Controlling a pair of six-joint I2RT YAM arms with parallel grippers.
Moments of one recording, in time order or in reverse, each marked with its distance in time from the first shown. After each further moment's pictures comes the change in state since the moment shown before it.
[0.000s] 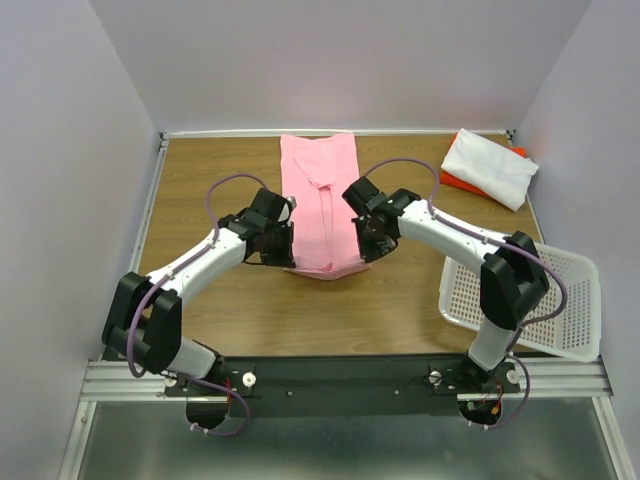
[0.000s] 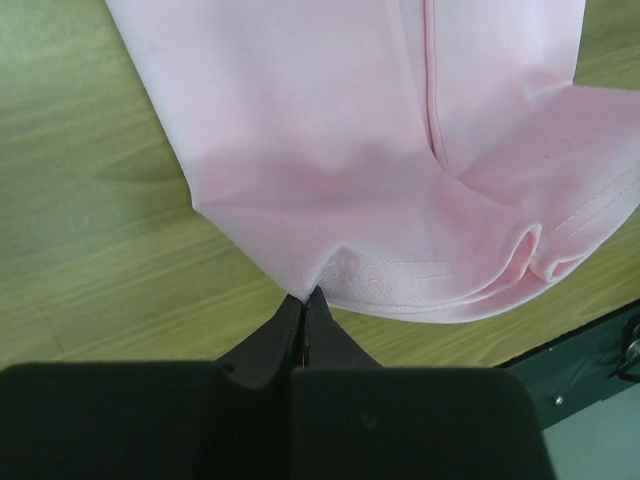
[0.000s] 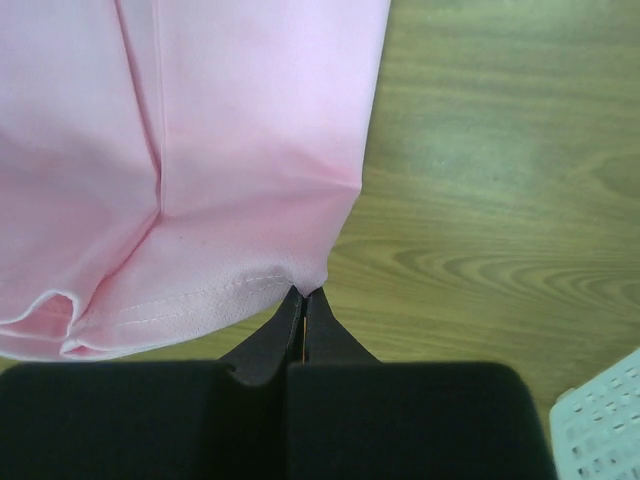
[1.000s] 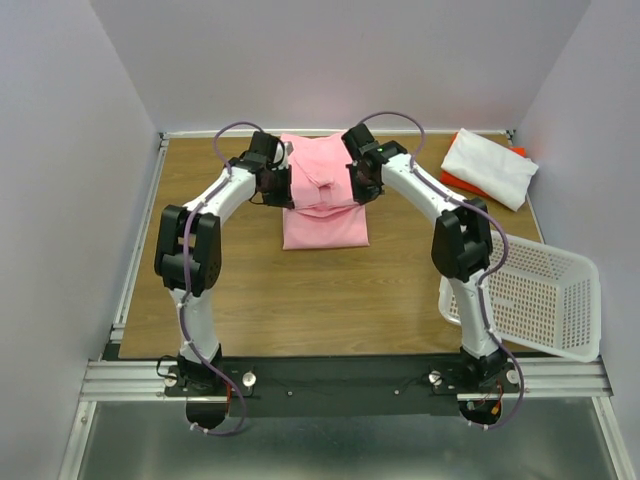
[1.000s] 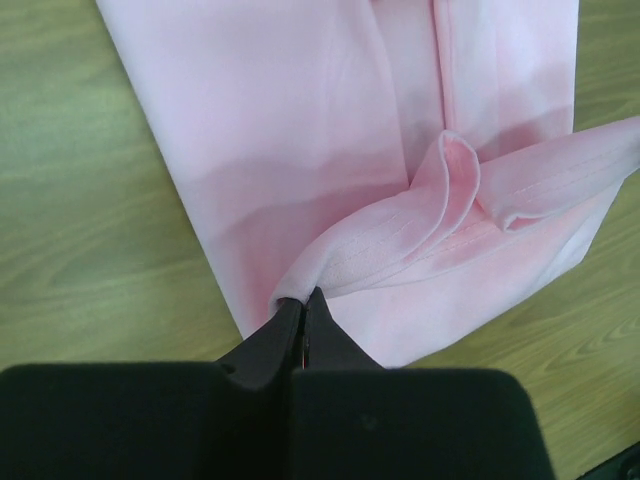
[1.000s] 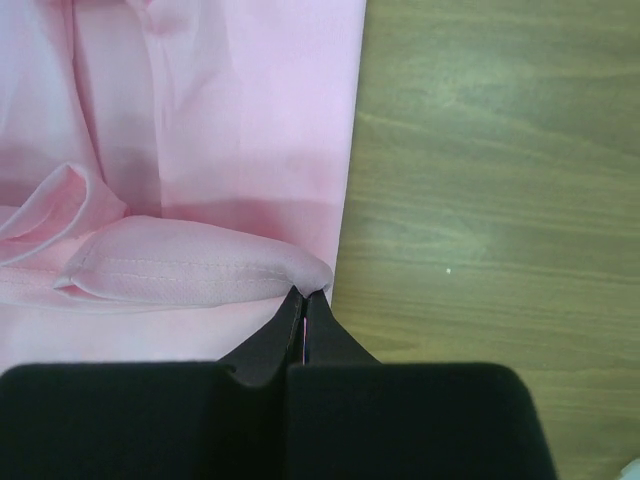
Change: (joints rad) left arm 0.208 0.542 0.585 0.018 0.080 0.164; right arm -0.188 0.490 0.661 -0.026 0.055 -0.204
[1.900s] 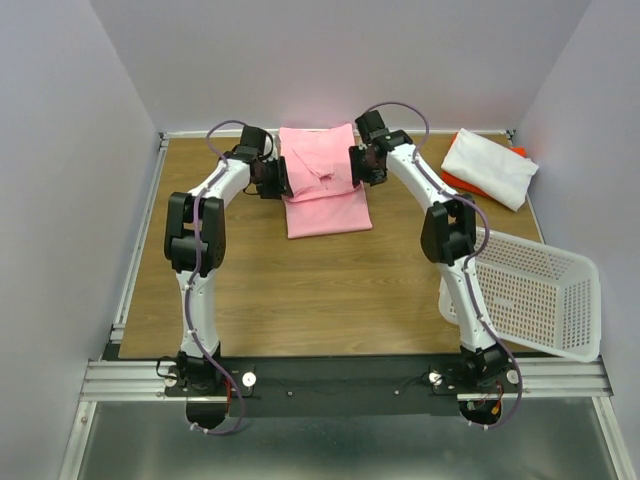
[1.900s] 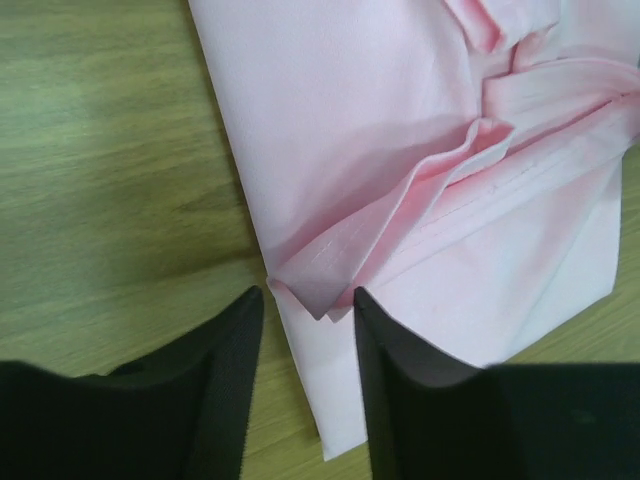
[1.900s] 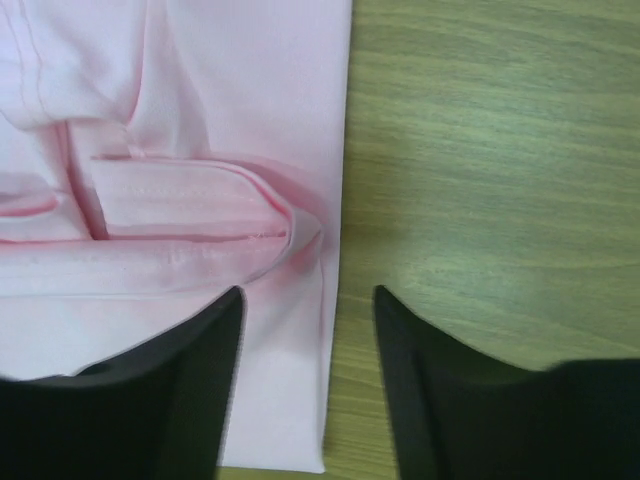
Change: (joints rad) left arm 0.095 0.216 0.185 0.040 0.060 -0.047; right arm -0.109 0.294 0.386 -0.005 -0.120 -0.076
